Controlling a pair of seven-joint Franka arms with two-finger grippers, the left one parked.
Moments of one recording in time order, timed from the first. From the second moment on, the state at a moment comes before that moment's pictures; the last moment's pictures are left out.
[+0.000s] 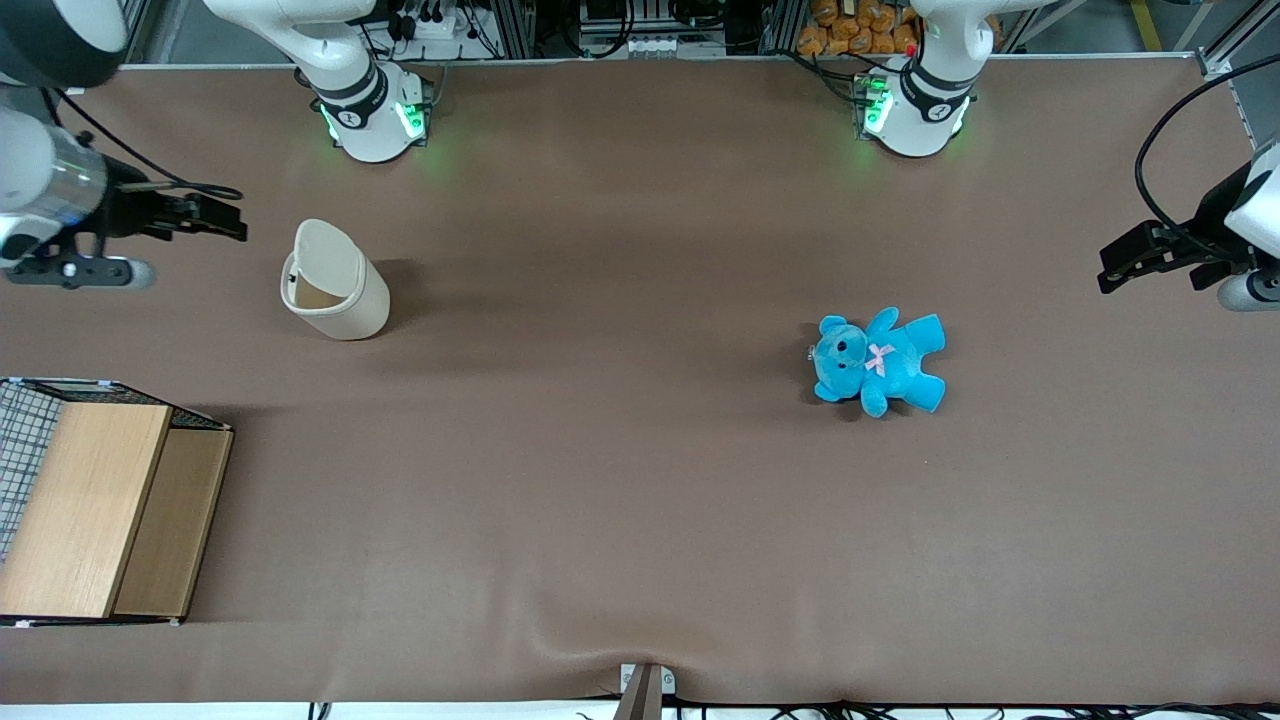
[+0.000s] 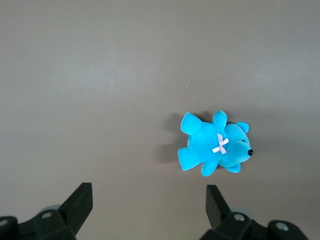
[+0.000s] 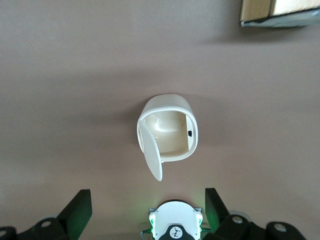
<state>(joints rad) 0.03 -0.04 -0.03 -1.71 0.05 1.40 0.05</state>
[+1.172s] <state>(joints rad) -0.02 0.01 -0.03 -1.46 0.05 1.37 0.05</state>
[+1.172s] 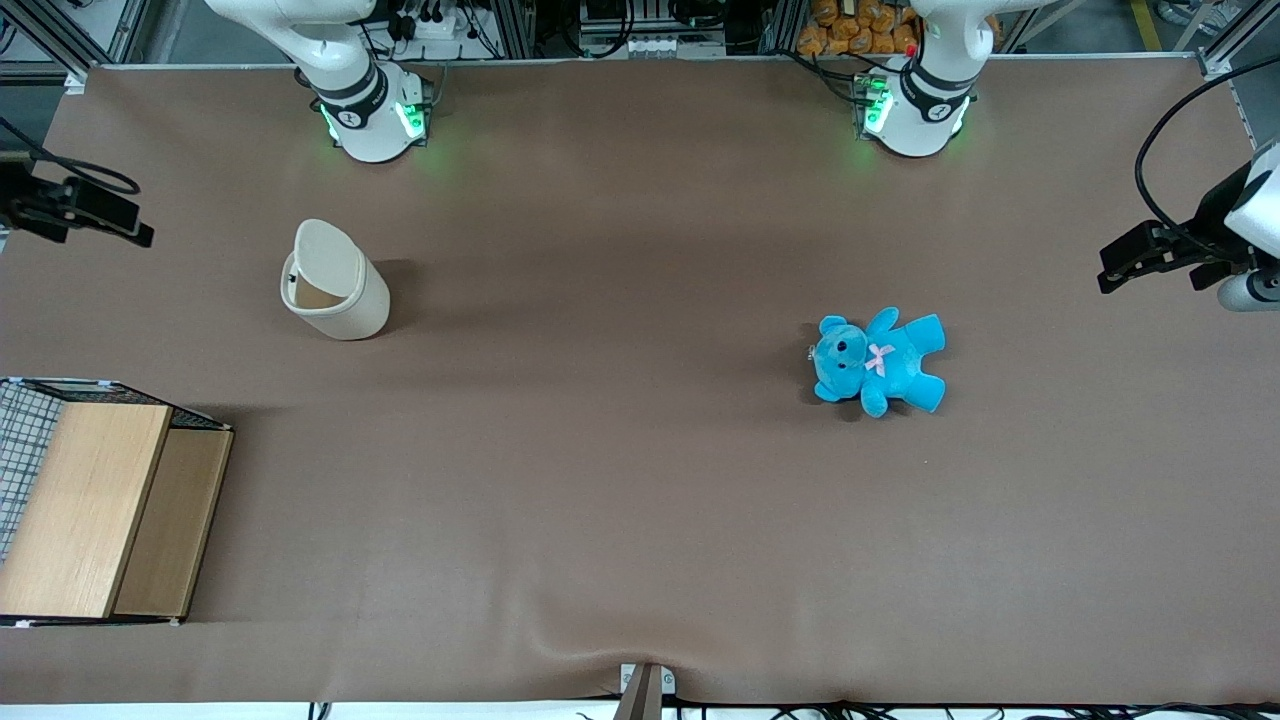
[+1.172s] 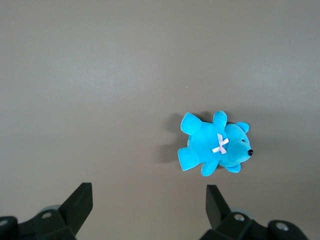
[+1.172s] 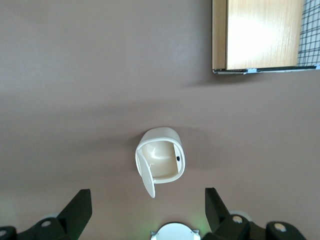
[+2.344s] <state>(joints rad) -0.02 -0.04 -0.03 -1.52 0.05 1.46 0.05</state>
